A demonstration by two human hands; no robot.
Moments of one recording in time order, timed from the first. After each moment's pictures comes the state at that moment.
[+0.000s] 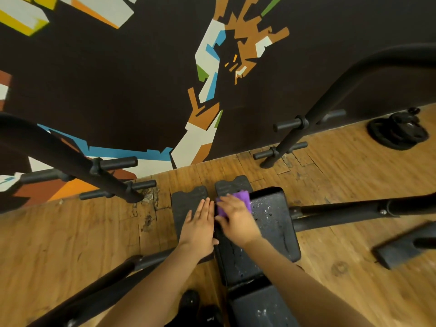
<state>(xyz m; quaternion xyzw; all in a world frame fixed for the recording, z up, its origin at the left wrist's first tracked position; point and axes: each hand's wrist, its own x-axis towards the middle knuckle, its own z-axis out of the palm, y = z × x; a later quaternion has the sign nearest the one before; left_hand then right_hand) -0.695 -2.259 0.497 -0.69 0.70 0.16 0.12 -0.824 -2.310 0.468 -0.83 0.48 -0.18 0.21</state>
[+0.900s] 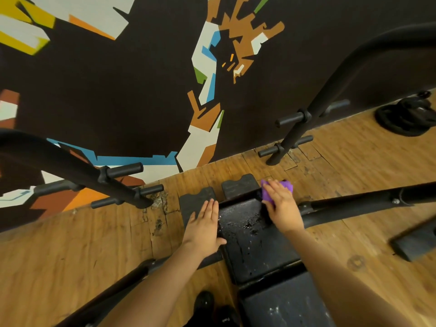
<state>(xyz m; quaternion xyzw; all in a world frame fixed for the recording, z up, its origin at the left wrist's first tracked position) -0.689 -2.260 0.497 -0.67 0.71 0.17 0.13 -0.907 -2.345 0.450 -0.78 0.54 -0.28 0.15</state>
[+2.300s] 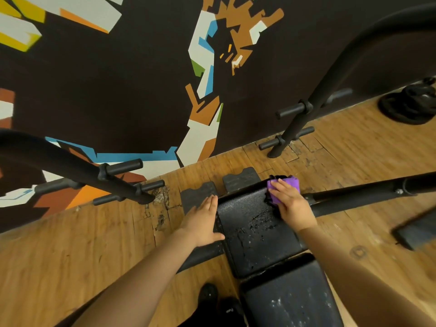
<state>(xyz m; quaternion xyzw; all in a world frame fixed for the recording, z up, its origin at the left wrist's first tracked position) -0.678 -2.274 0.501 -0.62 0.74 0.21 0.14 -0.937 -2.337 0.445 -0.82 0.48 -0.30 0.11</state>
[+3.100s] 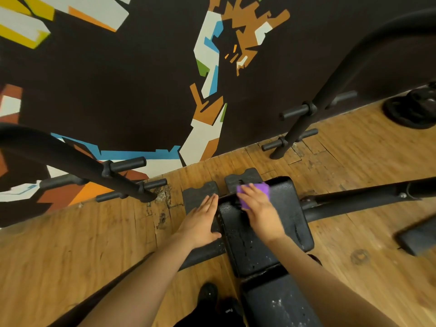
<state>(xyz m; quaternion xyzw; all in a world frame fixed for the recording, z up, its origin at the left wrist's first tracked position) -0.670 -2.262 0.501 -0.64 0.72 0.26 0.07 -0.855 -2.306 0.453 -0.81 0.45 -0.33 0.16</state>
